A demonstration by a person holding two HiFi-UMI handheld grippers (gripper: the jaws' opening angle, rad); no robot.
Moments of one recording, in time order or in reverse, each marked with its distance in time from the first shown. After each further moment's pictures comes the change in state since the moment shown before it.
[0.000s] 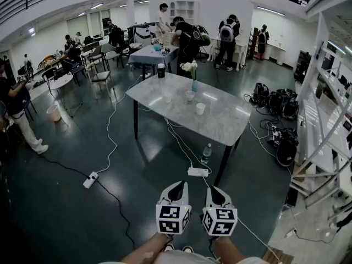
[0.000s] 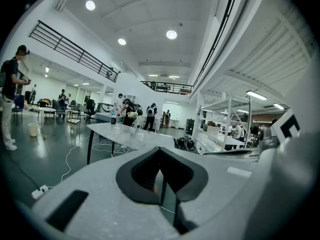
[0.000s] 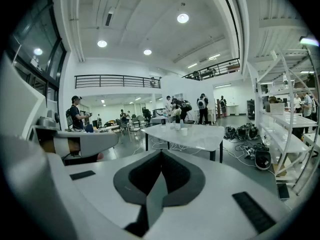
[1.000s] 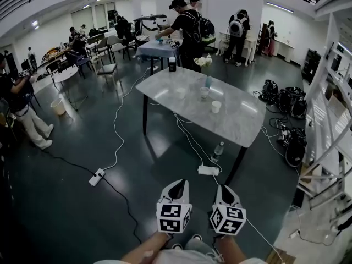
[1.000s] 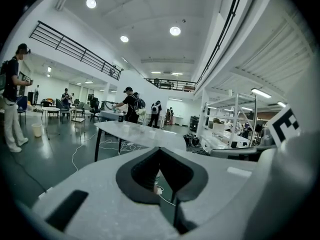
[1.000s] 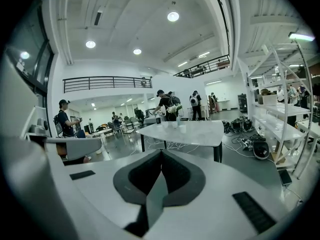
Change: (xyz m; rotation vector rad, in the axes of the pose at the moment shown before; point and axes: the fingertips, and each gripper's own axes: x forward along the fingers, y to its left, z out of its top) left arm 0.014 0.101 0.001 -0.001 0.034 0.041; right arm 0.069 0.029 -0.001 0.090 0.003 -0.073
